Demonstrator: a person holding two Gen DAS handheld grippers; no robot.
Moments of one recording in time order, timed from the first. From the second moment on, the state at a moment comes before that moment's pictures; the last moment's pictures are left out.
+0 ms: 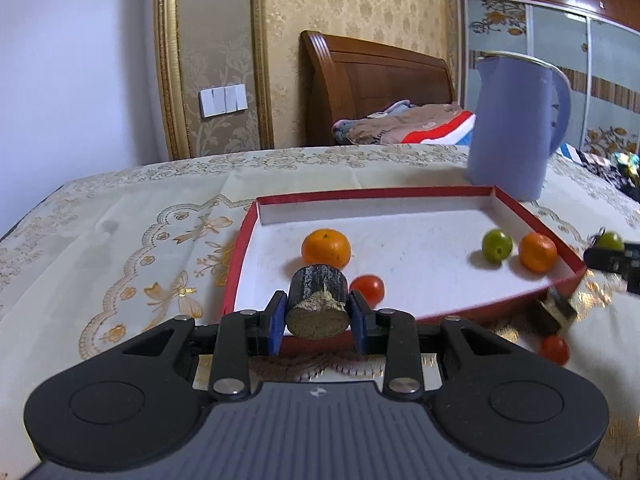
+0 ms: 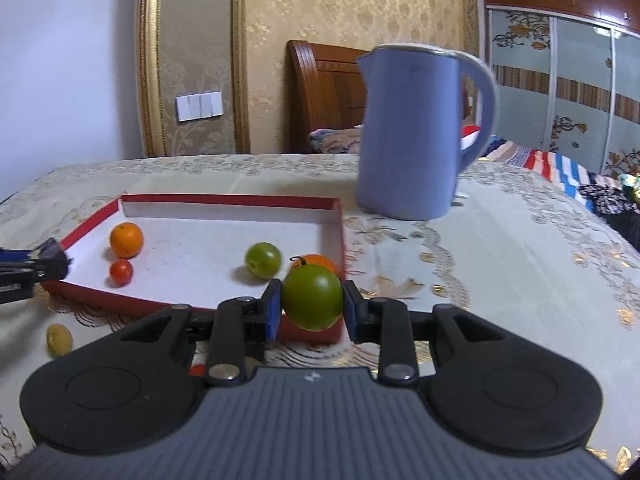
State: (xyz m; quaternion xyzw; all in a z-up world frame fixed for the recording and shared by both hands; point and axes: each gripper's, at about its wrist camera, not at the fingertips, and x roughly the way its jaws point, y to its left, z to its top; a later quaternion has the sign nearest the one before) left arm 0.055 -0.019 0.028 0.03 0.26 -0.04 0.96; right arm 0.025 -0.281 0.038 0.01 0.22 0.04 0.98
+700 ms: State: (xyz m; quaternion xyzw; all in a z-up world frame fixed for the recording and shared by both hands) left arm 0.126 -0.023 0.004 0.02 0.31 0.02 0.95; right arm 0.106 -0.216 0.015 -0.03 0.29 0.07 0.95
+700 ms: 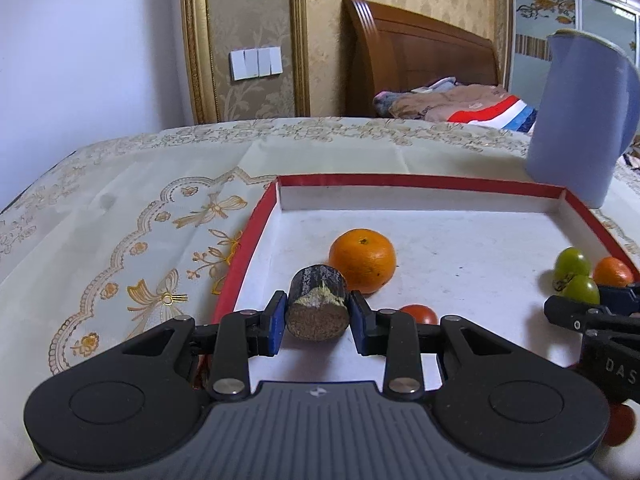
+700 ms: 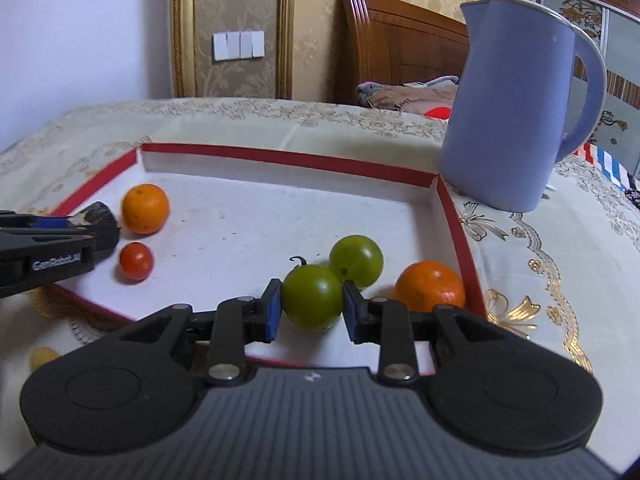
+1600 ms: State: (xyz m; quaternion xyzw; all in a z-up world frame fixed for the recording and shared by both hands) left arm 0.125 -0.033 -0.002 0.06 0.28 0.03 0.96; right arm 0.127 -0.209 0.013 -0.03 0.28 0.05 0.96
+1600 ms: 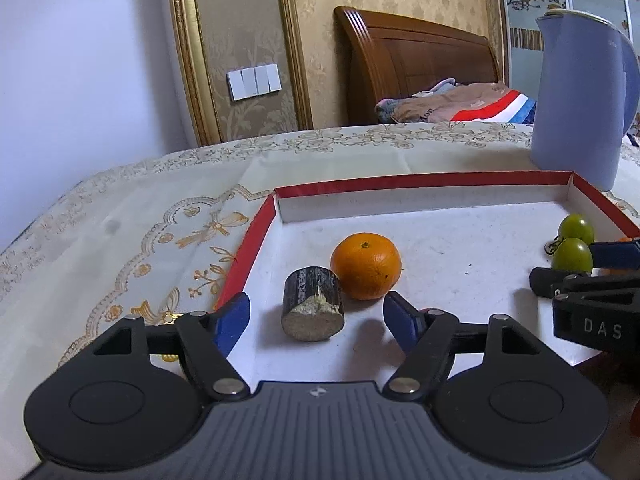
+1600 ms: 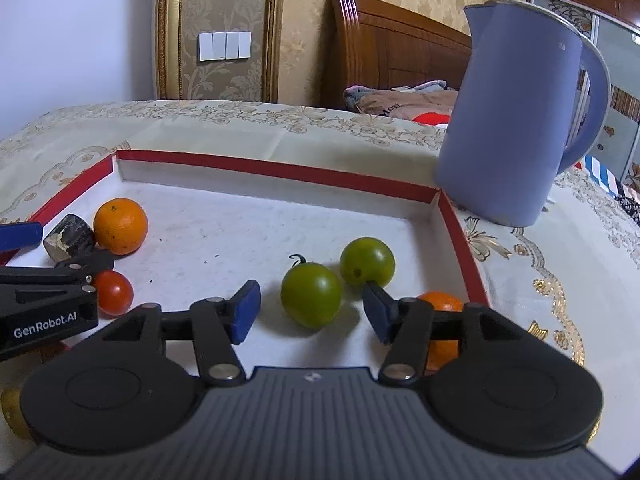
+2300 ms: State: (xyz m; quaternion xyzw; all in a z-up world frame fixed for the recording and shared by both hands) left arm 0.113 -0.026 -0.001 0.04 0.28 0.01 0.96; right arm 0.097 -0.222 0.017 0.01 0.25 0.07 0.97
